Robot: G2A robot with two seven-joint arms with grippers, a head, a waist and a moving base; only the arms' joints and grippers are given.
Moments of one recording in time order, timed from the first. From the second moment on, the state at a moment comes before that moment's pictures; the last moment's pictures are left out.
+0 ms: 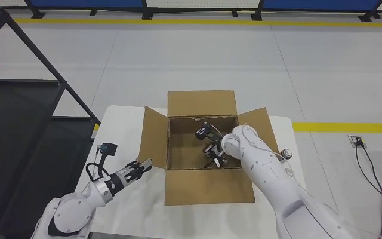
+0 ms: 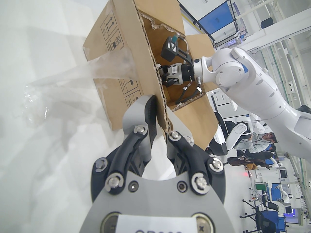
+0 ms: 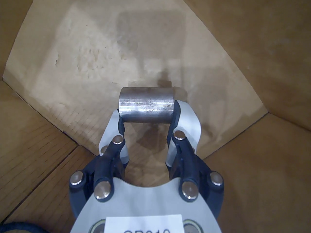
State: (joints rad) left arm 1.30 -1.10 -1.57 -1.79 0.26 -0.24 -0.73; right arm -0.22 -1.61 0.74 -0.37 -1.05 -0.47 0.75
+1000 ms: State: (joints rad) left arm 1.35 -1.09 -1.56 -1.80 0.19 -0.25 -0.61; right arm -0.30 -1.59 0.91 -0.66 -0.72 -0.02 0.99
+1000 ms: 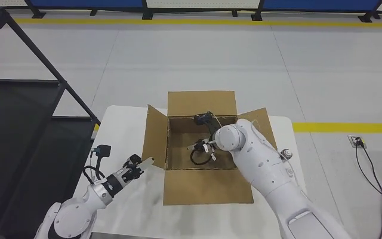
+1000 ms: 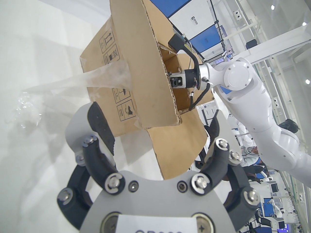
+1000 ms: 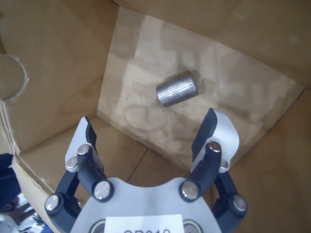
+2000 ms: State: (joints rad) left arm 1.39 -1.08 -1.61 -1.81 0.11 -0.28 -0.57; right arm -0.30 -1.73 0.82 -0.49 -0.62 0.44 0.62
